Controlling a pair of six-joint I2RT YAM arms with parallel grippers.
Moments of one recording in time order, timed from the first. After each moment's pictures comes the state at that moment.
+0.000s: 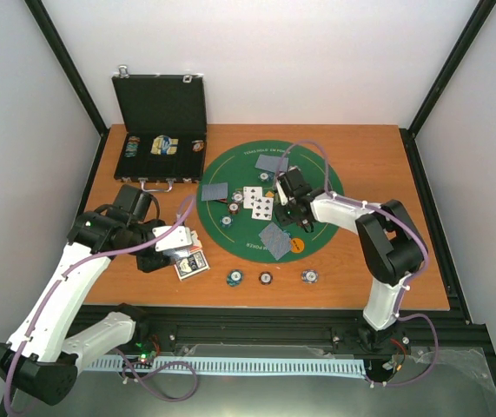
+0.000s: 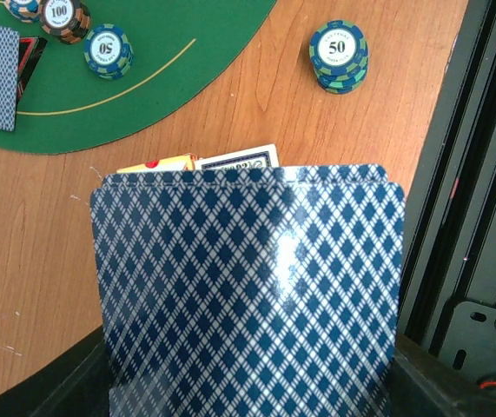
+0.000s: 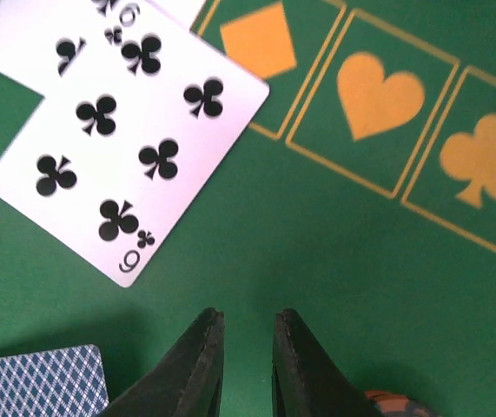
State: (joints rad) left arm -0.36 0.96 1.09 -1.32 0.23 0.92; right arm 0.54 1.82 1.12 -0.35 0.03 0.03
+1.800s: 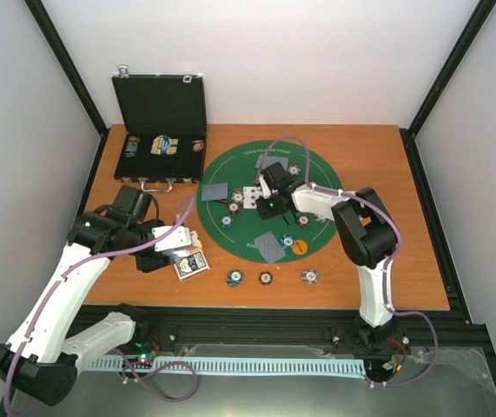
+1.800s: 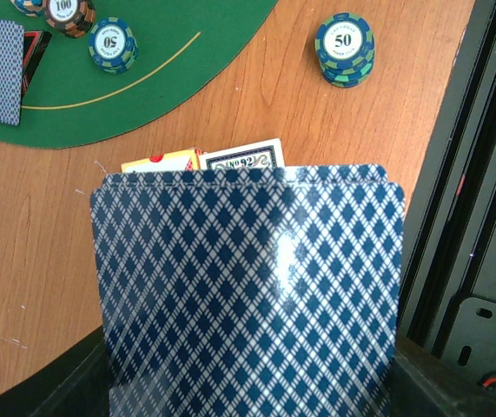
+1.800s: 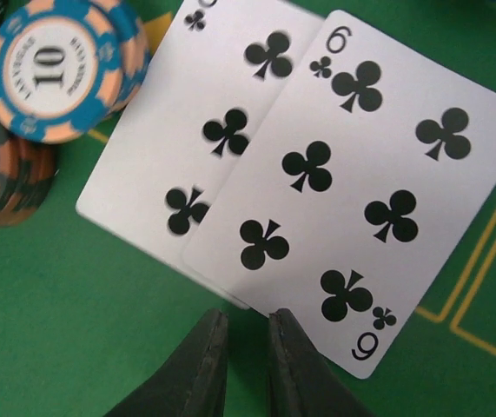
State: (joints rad) left arm -0.36 0.95 1.09 -1.32 0.21 0.92; right arm 0.58 2.04 1.32 -0.34 -0.09 0.11
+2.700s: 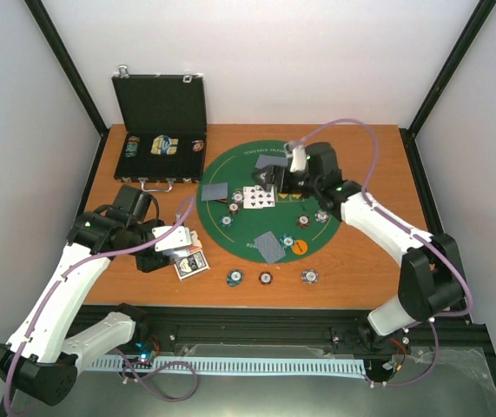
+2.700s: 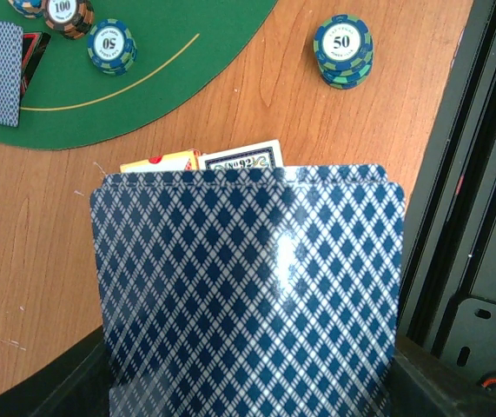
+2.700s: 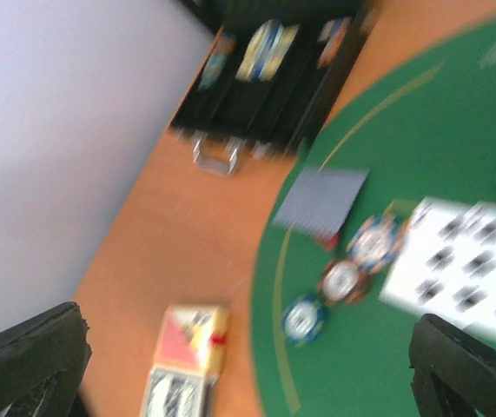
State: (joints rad) left arm -0.36 0.95 1.09 -1.32 0.21 0.92; right arm 0.46 1.50 1.14 -0.11 -0.43 0.48
